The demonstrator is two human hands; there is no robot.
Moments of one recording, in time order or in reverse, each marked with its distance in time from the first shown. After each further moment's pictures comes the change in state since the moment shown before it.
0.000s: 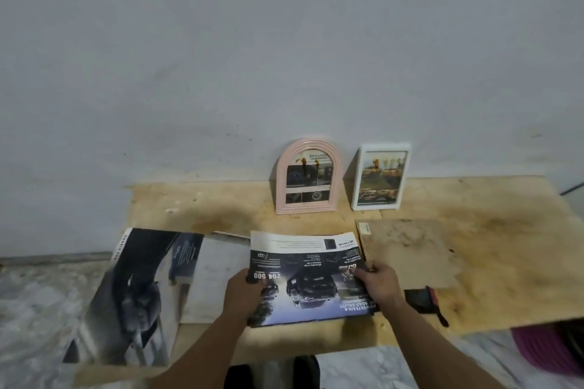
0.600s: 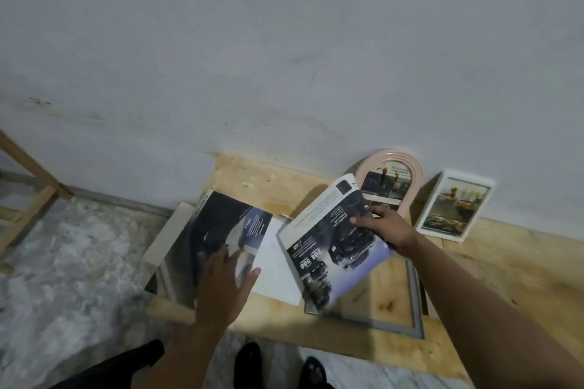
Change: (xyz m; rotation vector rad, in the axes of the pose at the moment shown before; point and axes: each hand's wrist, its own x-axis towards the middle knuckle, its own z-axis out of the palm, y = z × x) left_hand -0.011 -0.099 -0.158 0.660 0.436 0.330; right_hand -0.015 -0.163 0.114 -0.193 -0.555 -0.234
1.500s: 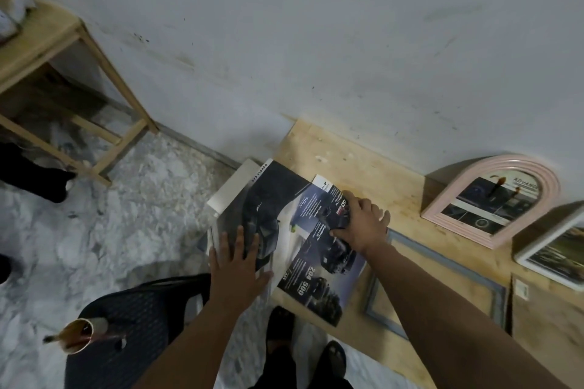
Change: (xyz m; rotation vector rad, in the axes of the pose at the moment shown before) left_hand -0.013 -0.092 -0.006 0.439 -0.079 -0.109; right_hand 0.099 0.034 0.204 -1.132 0.033 -0.263
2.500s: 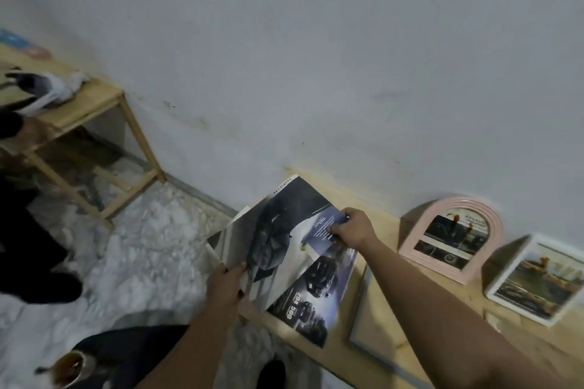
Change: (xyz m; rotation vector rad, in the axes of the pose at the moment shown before) left_hand -0.018 0.020 -0.080 -1.653 0.109 -0.728; right_hand -0.037 -0.030 -0.118 0.675 0.051 0.043
